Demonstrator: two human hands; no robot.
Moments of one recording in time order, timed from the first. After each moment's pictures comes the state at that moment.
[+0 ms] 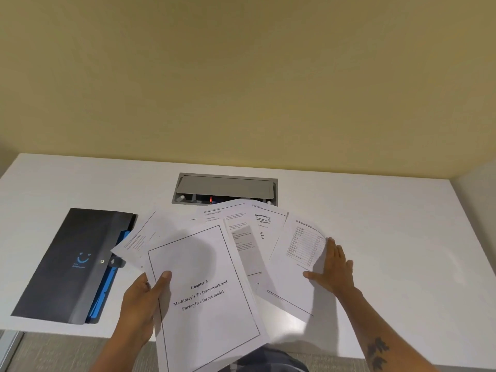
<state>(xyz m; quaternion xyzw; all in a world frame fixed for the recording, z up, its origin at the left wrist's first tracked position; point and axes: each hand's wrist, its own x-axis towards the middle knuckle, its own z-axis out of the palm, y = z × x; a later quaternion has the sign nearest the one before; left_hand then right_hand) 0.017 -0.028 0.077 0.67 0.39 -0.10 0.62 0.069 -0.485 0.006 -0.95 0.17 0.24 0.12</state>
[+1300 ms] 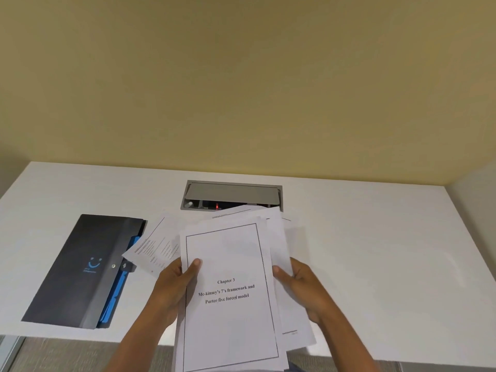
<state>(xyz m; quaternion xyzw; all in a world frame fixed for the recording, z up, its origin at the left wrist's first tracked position) 0.044 -0.047 0.102 0.63 0.28 -0.19 0.70 0.029 -0.356 0.103 -0.67 0.16 0.22 0.69</state>
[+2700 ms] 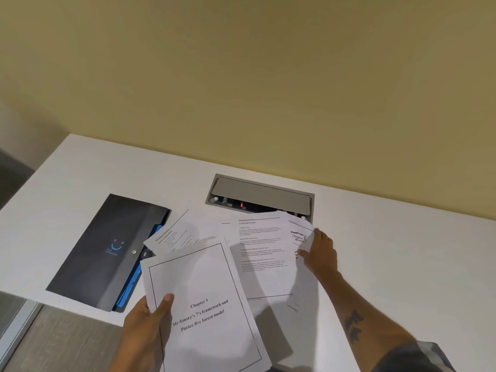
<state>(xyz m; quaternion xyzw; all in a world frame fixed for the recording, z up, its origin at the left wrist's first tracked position) -0.021 0.024 0.058 0.56 0.50 -0.07 0.66 0.172 -0.360 0.027 -0.96 0.12 0.19 0.19</state>
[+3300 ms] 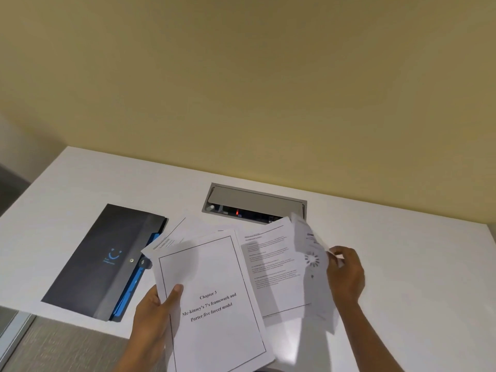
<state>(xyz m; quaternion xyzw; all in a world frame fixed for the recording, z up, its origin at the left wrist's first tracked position) 0.000 0.009 0.078 0.61 0.40 -0.07 0.67 0.113 -0.400 0.040 -0.89 0.26 -0.11 0.35</state>
